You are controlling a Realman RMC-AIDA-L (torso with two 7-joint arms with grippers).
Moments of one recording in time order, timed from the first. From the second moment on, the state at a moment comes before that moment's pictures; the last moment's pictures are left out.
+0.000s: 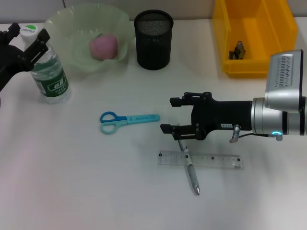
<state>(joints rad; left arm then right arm) -0.42 -2.07 0.63 0.29 1.22 1.29 -0.76 0.63 2.09 -1.08 -0.38 -1.71 -1.25 1.07</state>
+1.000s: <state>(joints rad) -0.39 -1.99 0.87 0.42 1.55 1.76 -1.21 0.62 2.08 -1.05 -0.45 -1.68 -1.32 1.16</state>
